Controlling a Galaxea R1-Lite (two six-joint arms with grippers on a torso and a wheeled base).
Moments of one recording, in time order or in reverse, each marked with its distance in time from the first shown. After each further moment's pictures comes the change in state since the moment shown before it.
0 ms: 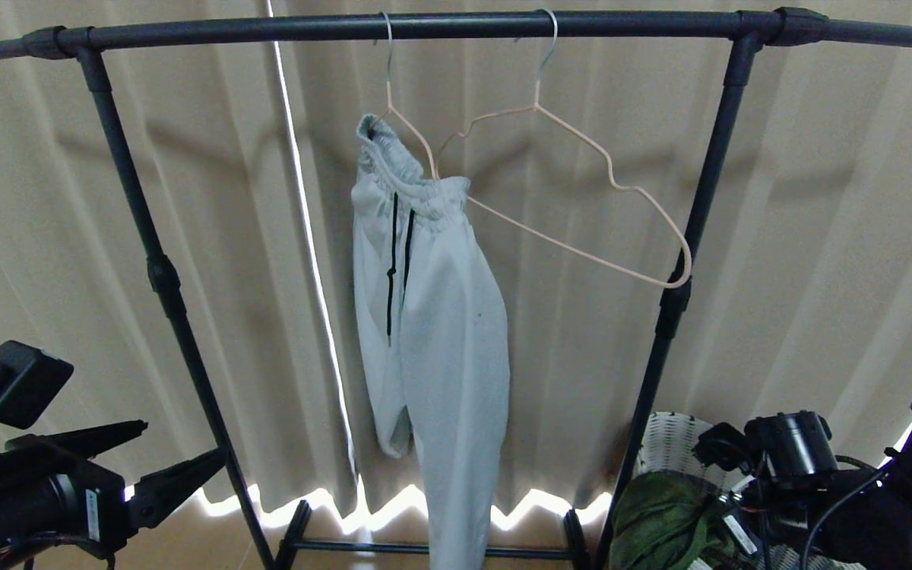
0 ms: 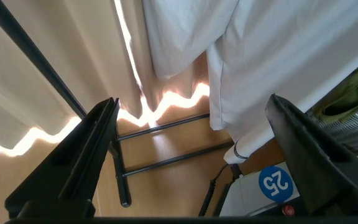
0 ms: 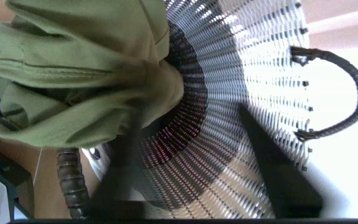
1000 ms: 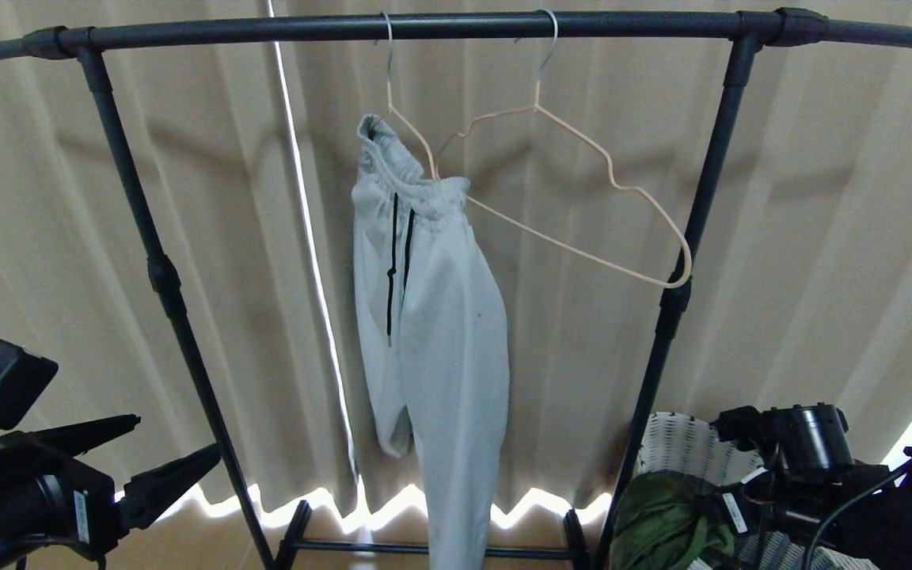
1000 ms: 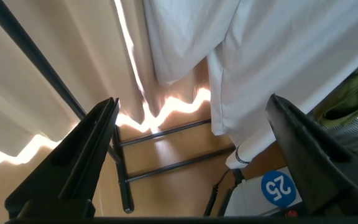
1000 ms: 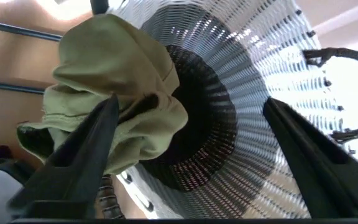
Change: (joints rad) left arm 0.000 -0.030 0.000 -0.001 0.000 0.020; right arm -0.015 -0.042 0.014 -0.040 0.076 0.239
